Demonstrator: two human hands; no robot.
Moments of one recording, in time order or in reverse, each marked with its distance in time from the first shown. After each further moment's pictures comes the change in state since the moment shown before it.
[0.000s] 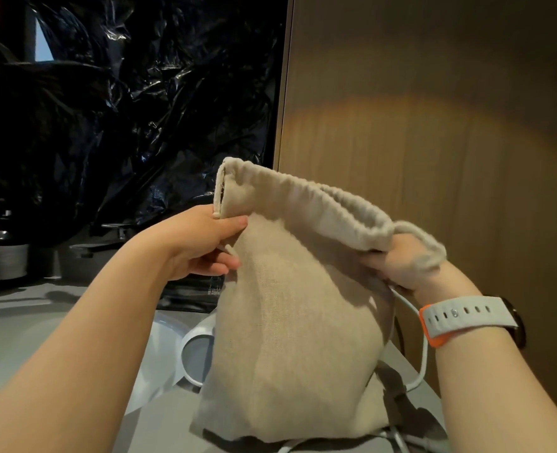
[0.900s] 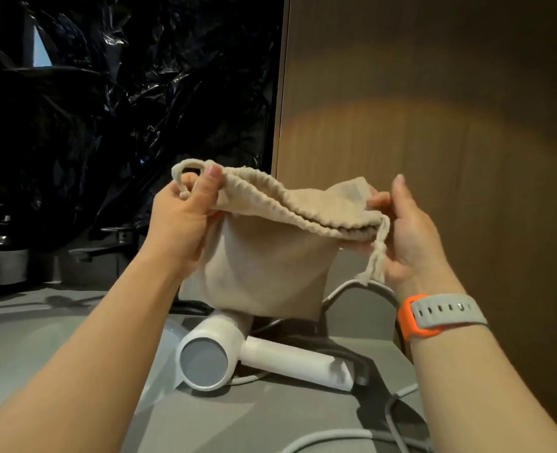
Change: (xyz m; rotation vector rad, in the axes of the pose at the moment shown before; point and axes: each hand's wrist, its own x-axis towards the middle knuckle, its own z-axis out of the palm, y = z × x) left_hand 0.016 -0.010 0.000 -0.567 0.223 0.561; right_hand 0.031 -0.007 0.016 1.265 0.077 -0.091
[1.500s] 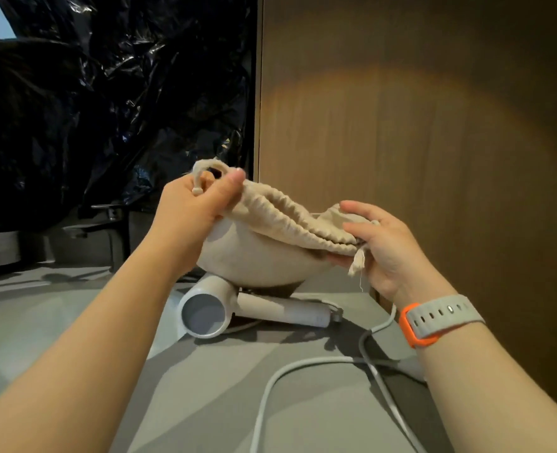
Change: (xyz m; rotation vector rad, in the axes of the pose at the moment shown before) left_hand -0.044 0.011 0.011 0.268 -0.073 -0.098; right_hand -0.065 0.008 -0.023 -0.324 0.027 0.077
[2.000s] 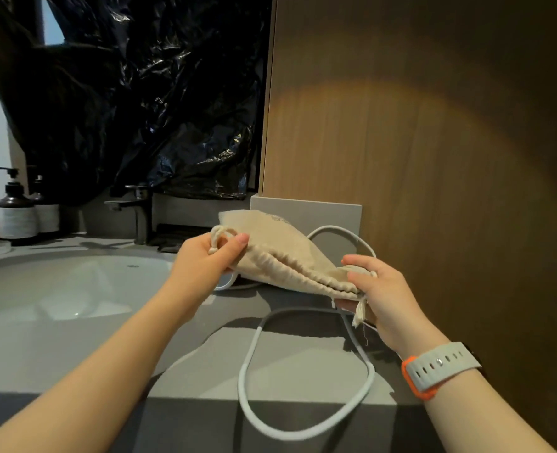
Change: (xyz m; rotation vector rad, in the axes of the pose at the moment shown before) left_hand -0.111 -0.004 -0.011 0.176 -0.007 -0.172; right_hand -0.111 0.013 -0.035 -0.283 0.020 0.152
